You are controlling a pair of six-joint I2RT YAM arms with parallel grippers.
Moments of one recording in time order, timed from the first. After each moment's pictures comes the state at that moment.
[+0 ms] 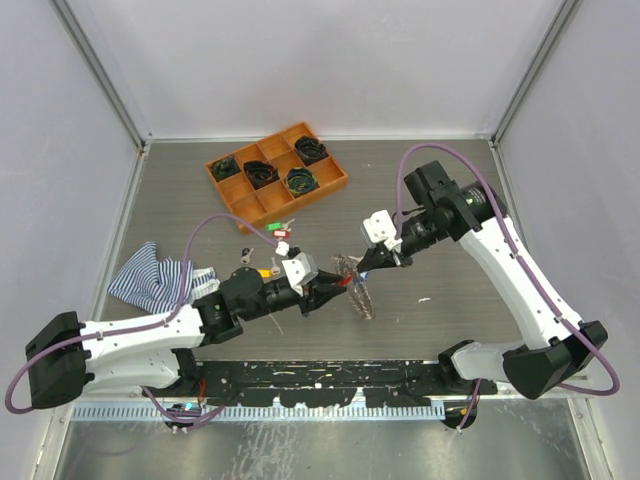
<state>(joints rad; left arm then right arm) -1.11 1.05 0.53 0.55 0.12 -0.06 0.46 1.28 1.48 -1.39 -1.04 -1.39</state>
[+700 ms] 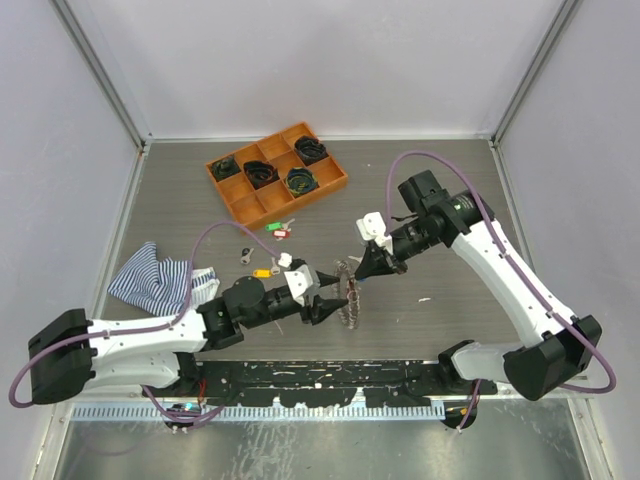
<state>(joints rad) -1.16 1.10 0.49 0.62 0.05 0.01 0.46 1.28 1.34 -1.27 -1.05 -1.25</state>
